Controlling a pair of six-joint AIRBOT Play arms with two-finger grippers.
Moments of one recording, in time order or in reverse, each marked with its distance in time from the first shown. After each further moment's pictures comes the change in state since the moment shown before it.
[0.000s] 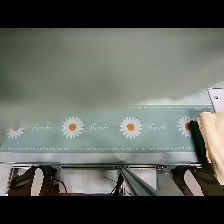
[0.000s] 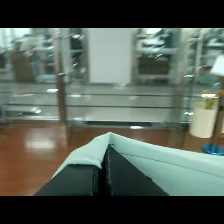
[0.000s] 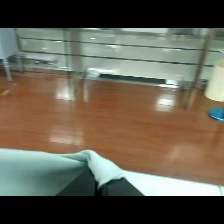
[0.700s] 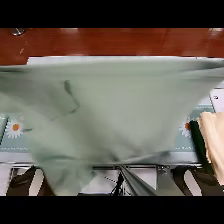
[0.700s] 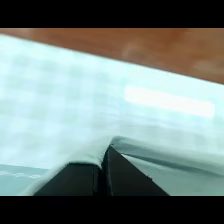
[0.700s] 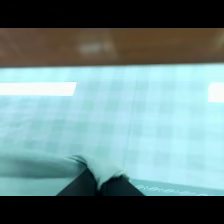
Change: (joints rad) left arm -0.036 -0.143 -0.622 -0.125 0.026 0.049; right arm 0.002 0.048 -0.669 0.080 -0.102 -0.028
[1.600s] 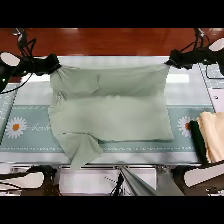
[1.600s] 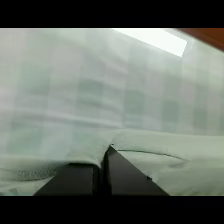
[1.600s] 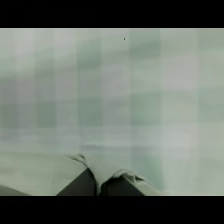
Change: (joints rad) left arm -0.283 -0.912 0.165 -0.099 0.392 -0.019; right arm 0.100 -1.084 0.360 0.047 -0.272 -0.016
